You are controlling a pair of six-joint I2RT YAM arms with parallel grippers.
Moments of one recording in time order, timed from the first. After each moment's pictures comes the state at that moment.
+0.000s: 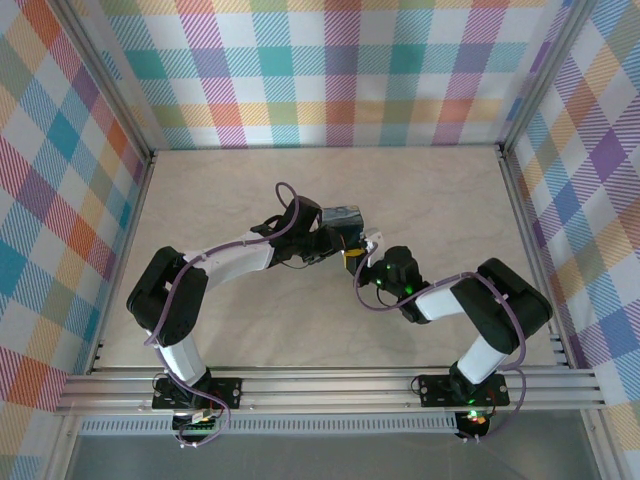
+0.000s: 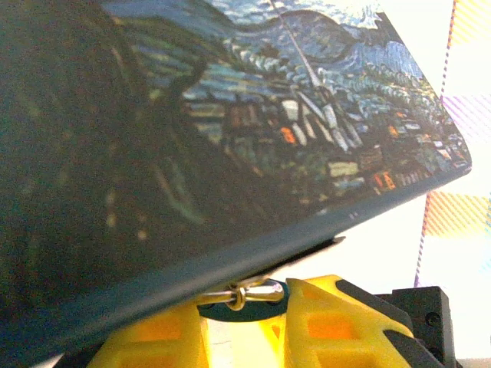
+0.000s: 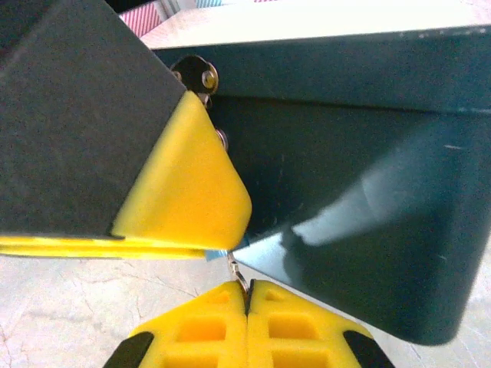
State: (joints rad) left arm -0.67 1.74 1.13 -0.18 0.30 -0.98; right arm 0.63 1.64 0.42 0.91 -0.18 0.26
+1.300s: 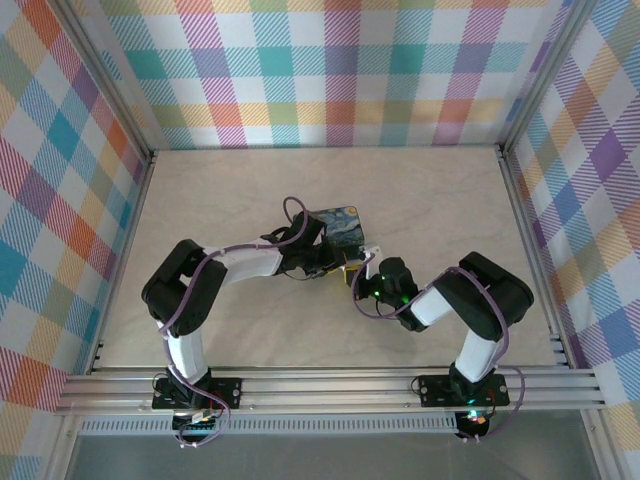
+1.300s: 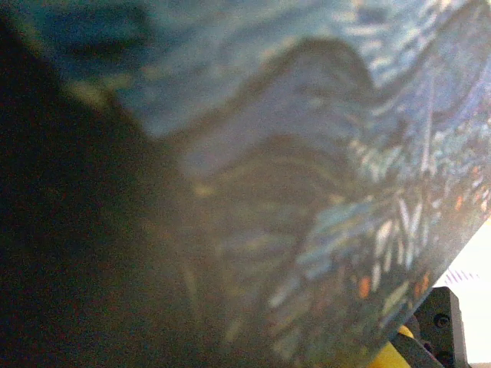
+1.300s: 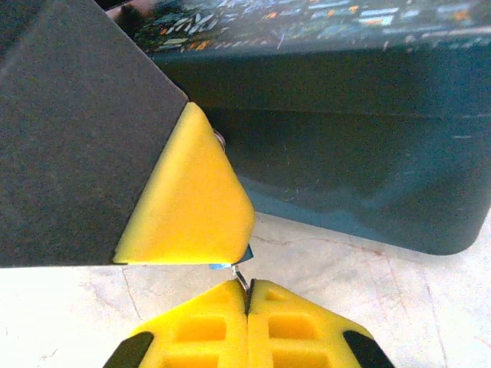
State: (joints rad) left arm -0.69 1.84 1.07 -0.11 0.35 -1.00; right arm 0.68 1.75 0.36 0.97 -0.14 0.36
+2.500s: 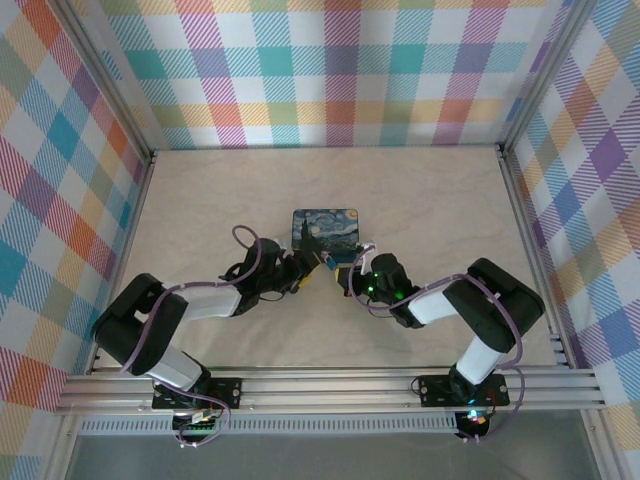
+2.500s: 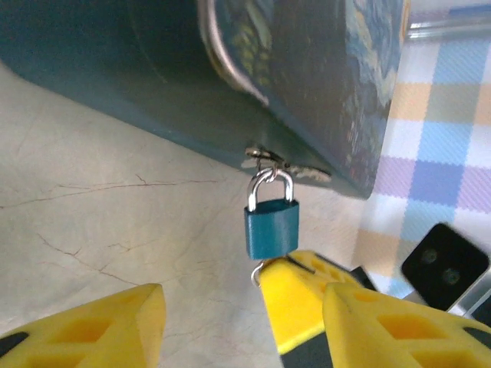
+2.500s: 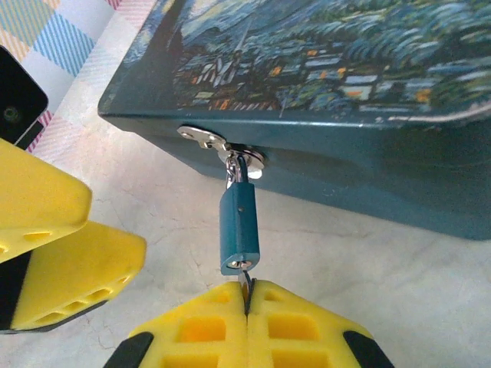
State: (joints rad) left arm -0.59 1.53 0.53 0.46 0.31 -1.31; right arm 0.73 1.66 0.43 0.78 -0.15 0.65
